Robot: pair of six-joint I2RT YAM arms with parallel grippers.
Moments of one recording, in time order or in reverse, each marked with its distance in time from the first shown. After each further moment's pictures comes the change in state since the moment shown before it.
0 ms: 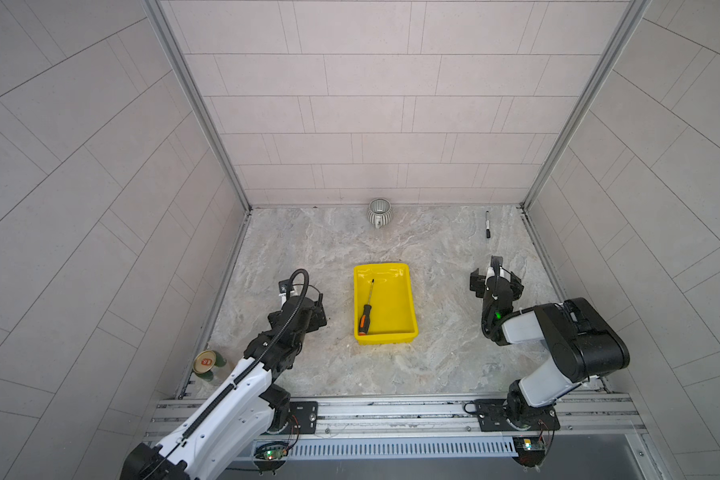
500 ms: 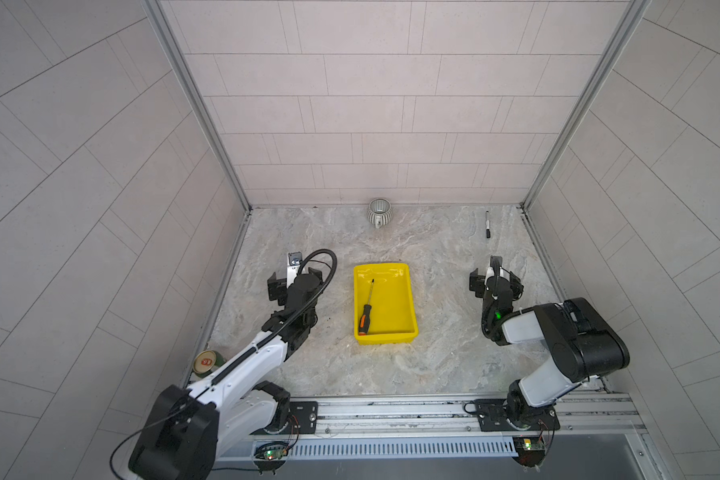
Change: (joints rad) left arm 0.022 0.365 0.037 0.608 -0.375 0.483; right arm 0.000 0.000 0.000 0.000 -0.010 0.000
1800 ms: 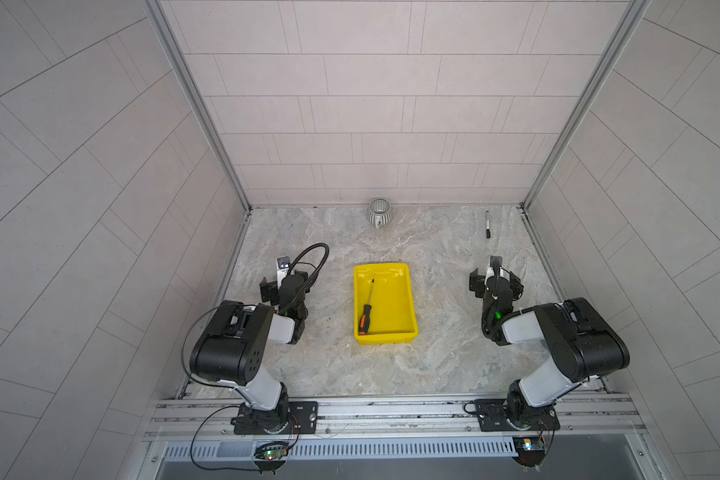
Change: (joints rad) left arm 0.265 0.476 -0.071 0.645 0.185 0.042; right arm 0.000 0.000 0.000 0.000 -0.002 -0.003
